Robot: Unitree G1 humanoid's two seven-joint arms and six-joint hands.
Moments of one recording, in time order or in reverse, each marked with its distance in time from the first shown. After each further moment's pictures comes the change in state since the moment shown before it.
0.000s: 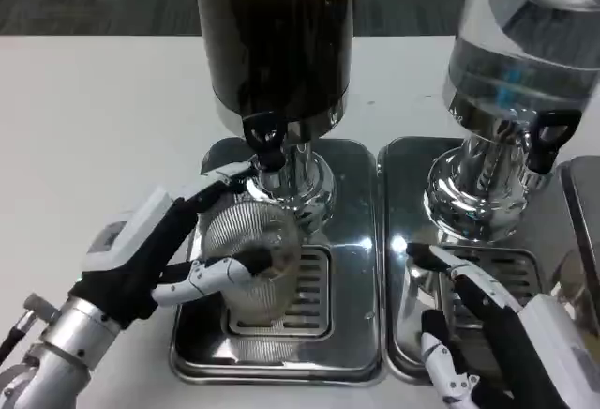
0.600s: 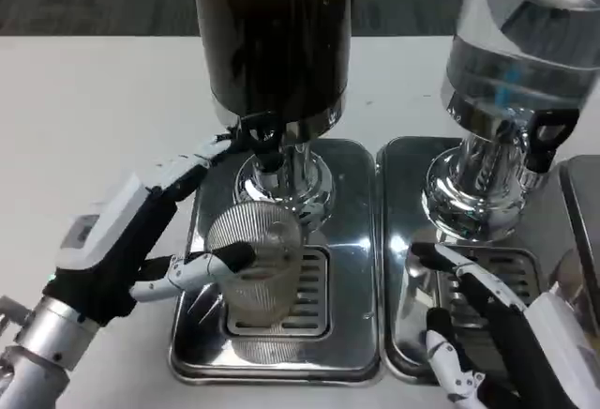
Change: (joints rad) left arm 0.085 0.042 0.070 -0.165 0.009 -0.005 0.036; right arm -0.001 -0.002 -0.015 -0.004 0.025 0.002 0.021
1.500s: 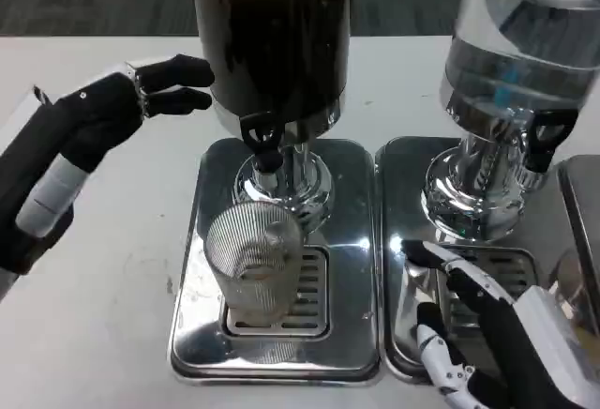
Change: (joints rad) left arm 0.103 0.061 0.187 -0.464 -1.014 0.334 -0.910; right arm -0.041 0.005 0.013 0.028 0.012 0.002 0.015
